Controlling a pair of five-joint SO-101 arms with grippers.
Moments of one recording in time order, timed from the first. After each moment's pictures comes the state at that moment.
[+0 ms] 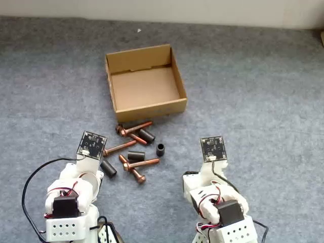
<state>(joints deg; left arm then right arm) -11.4 -103.7 96.0 75.5 -14.2 -22.9 -104.5 96.0 70.6 -7.3</state>
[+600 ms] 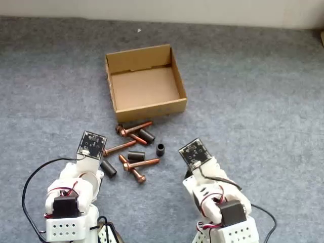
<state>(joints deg) -11.4 -103.7 95.8 75.1 -14.2 -20.8 -104.9 91.7 68.6 21.6</state>
